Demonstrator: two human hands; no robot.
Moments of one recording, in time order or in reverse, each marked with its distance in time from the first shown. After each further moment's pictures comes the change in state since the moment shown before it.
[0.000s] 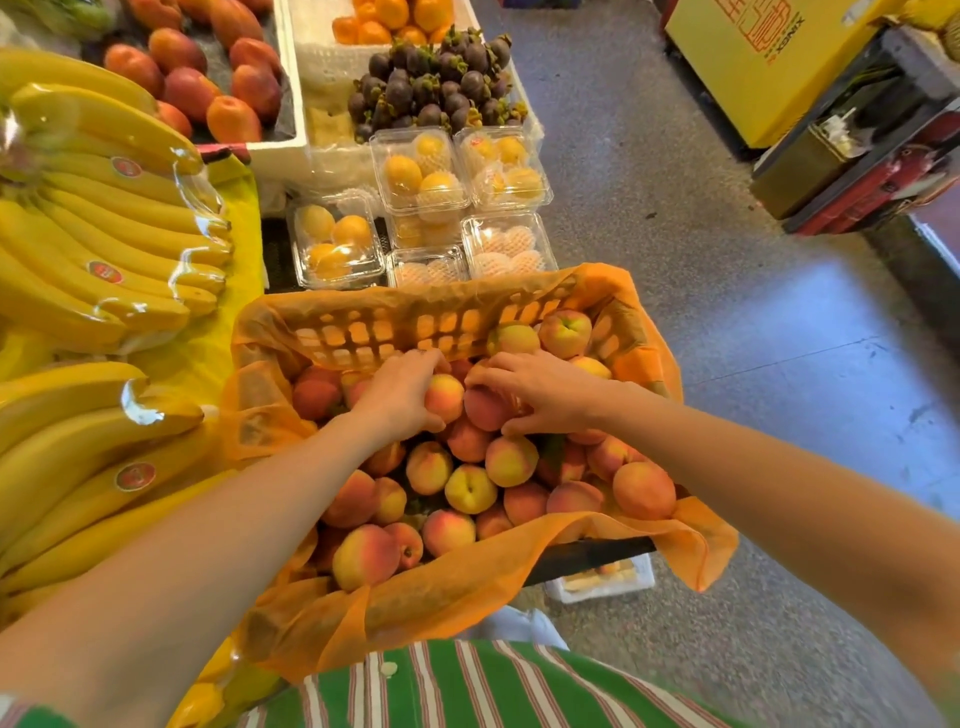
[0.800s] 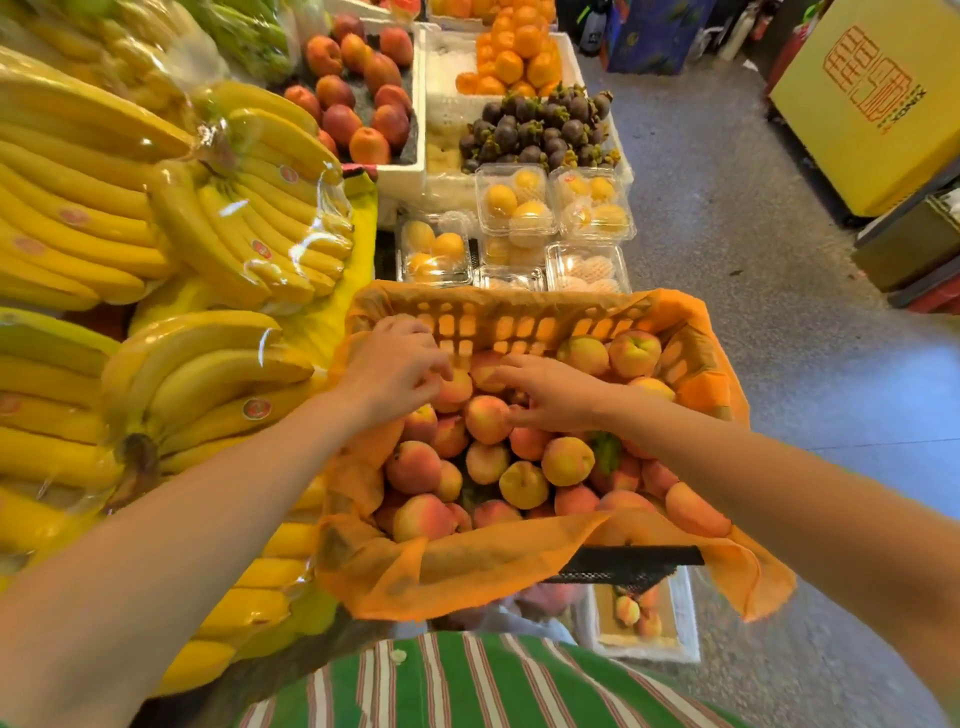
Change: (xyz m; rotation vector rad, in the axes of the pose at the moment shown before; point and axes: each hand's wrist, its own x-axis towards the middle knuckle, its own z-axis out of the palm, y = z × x) left_hand -0.079 -0.044 -0.044 0.287 0.370 0.180; right_hand 0.027 -0.055 -0.017 0.156 0.074 -0.118
